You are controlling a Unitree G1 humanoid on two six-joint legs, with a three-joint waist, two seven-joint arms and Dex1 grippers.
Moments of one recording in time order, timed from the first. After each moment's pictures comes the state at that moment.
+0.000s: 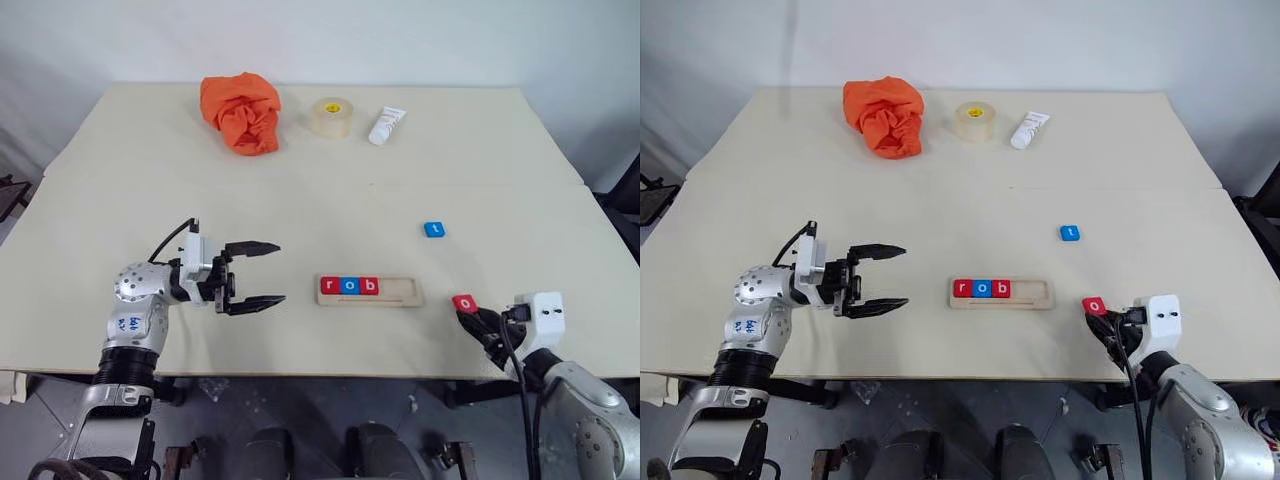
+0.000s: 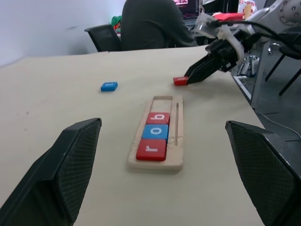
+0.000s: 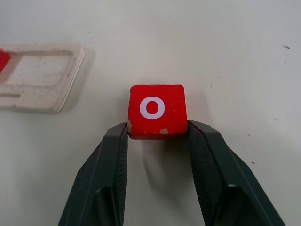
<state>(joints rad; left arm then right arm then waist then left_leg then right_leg) -0.51 0.50 0.07 0.38 -0.46 -0.16 -1.39 0.14 -0.40 -0.37 -0.47 0.53 0.75 0.37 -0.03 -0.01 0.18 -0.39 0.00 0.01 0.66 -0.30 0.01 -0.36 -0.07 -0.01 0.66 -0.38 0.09</state>
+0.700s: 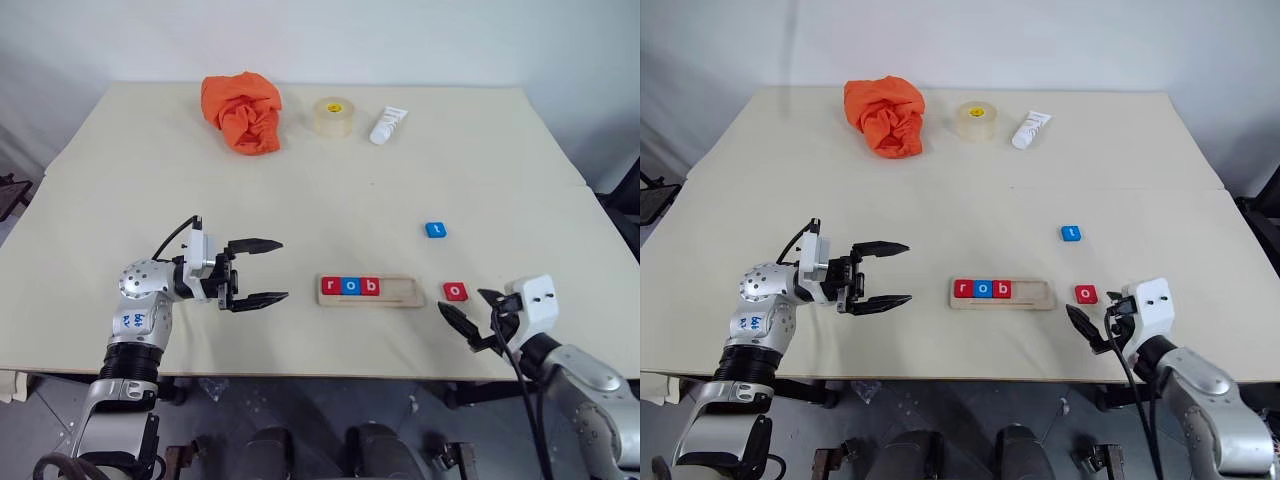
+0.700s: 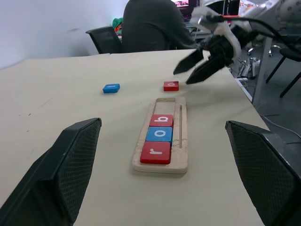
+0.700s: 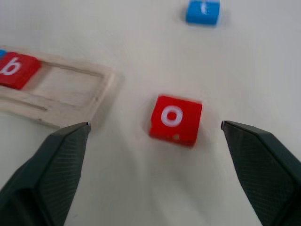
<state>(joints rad) -0.52 0.49 0.06 0.41 -0.46 -0.18 -1.39 0.10 -0.67 -0.28 -0.43 0.49 0.65 0.57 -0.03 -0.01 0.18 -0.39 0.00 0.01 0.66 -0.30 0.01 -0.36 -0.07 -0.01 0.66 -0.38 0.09</state>
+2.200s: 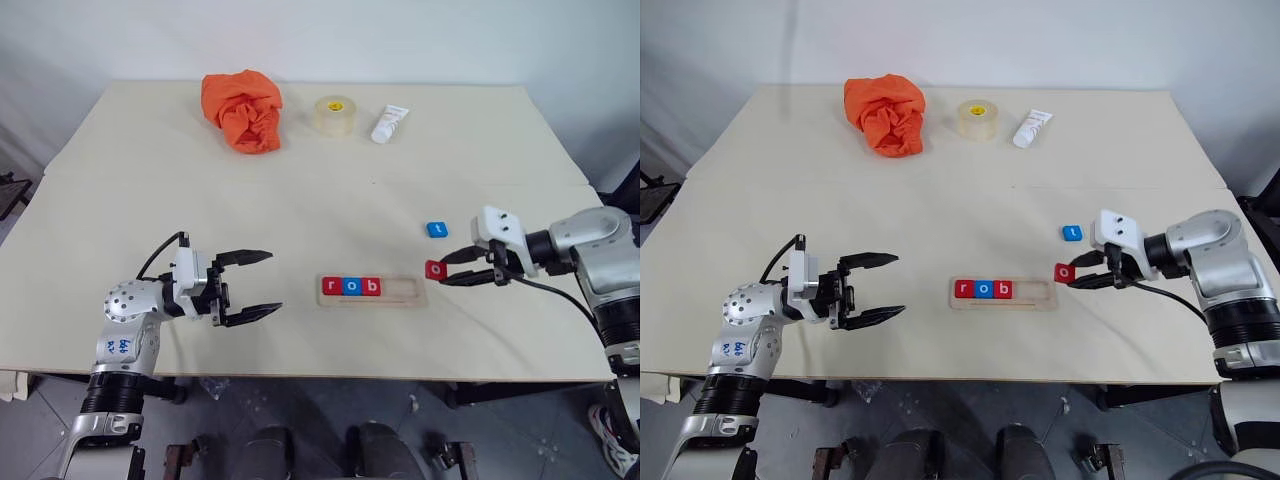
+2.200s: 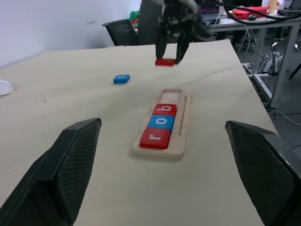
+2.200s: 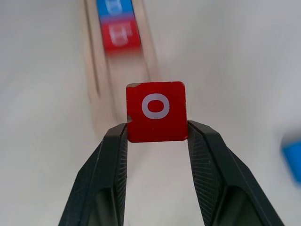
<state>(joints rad) -0.38 0.52 0.09 0.24 -0.46 -0.16 -1.29 -0.72 -0.91 0.15 0.26 0.15 0.32 1.50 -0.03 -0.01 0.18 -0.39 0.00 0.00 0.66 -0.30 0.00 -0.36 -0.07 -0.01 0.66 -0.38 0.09</state>
